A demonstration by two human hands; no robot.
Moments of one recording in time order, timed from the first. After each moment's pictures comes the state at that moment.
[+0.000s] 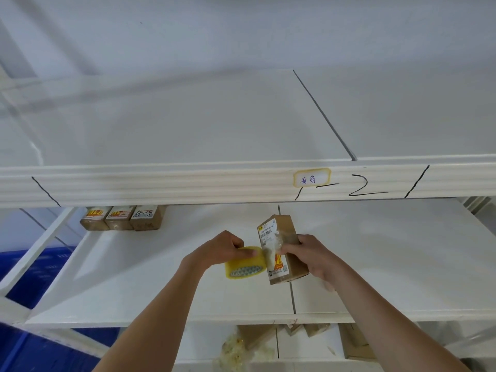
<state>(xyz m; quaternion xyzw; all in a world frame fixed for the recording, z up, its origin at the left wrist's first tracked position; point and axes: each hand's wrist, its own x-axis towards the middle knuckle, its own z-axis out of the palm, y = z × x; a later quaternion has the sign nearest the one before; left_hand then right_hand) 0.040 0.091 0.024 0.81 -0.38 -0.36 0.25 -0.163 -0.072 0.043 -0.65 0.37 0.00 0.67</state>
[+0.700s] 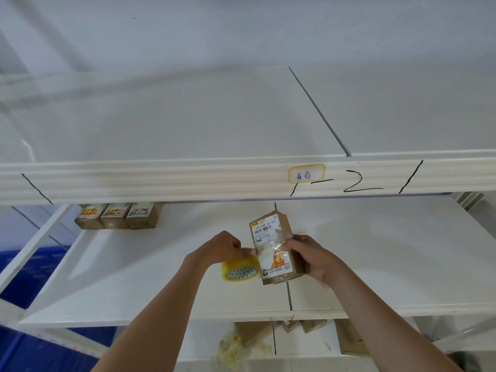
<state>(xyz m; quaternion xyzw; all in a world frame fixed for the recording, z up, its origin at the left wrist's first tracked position) 0.038 0.080 0.009 0.85 -0.36 -0.35 0.18 -0.175 -0.070 0.036 -0.57 0.32 0.00 0.76</state>
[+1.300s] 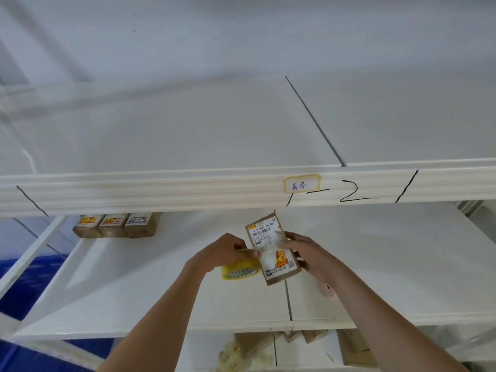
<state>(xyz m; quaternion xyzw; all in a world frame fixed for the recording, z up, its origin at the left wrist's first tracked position) 0.032 0.073 0.027 0.81 -0.35 -0.38 0.28 -0.163 -0.089 0.035 -0.60 0.32 -0.02 0.73</state>
